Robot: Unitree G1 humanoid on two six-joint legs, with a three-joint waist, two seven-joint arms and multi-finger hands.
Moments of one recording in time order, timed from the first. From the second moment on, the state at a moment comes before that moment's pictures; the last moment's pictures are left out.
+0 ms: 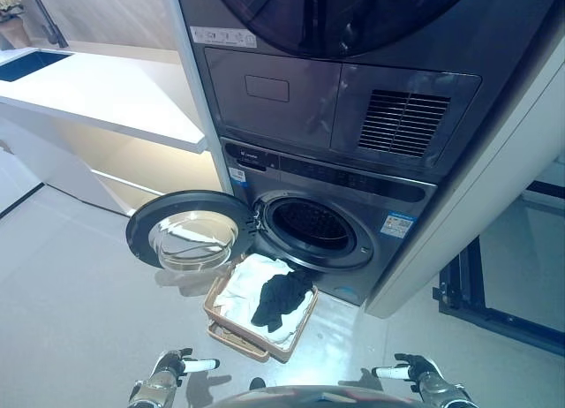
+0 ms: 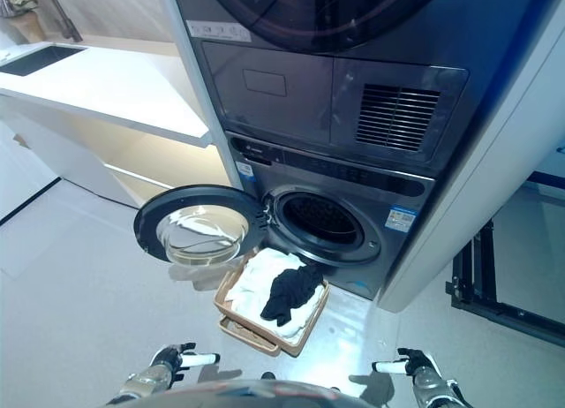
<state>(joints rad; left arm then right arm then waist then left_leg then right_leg) -0.02 0.25 -0.09 1.15 0.00 0.06 0.08 -0.05 -0.33 0.13 1.26 -0.02 0.00 -0.08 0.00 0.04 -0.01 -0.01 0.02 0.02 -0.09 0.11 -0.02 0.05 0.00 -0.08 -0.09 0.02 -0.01</state>
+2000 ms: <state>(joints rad) -0.17 0.26 0.06 1.24 -0.06 0.06 0.15 -0.71 -0.50 0.70 1.09 -0.15 0.01 -0.06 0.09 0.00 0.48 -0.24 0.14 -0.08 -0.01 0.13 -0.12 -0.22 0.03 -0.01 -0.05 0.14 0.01</state>
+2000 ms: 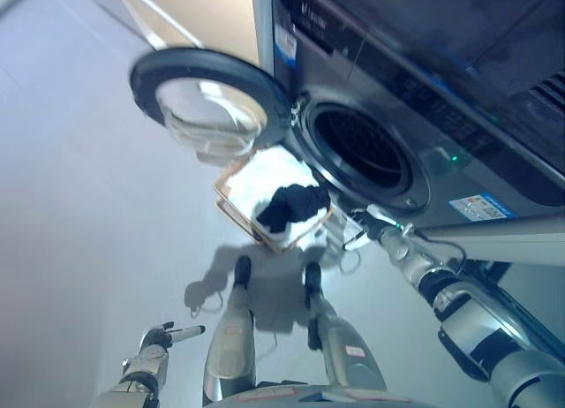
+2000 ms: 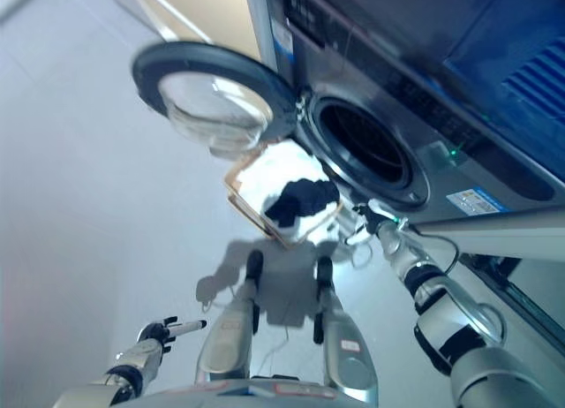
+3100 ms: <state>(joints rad) -0.29 0.23 0.12 1.13 -0.08 0.02 0.18 -1.21 -0.57 0.88 0.99 -0.16 -0.02 -0.17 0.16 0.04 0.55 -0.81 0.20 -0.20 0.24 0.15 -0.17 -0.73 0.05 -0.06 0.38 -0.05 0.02</state>
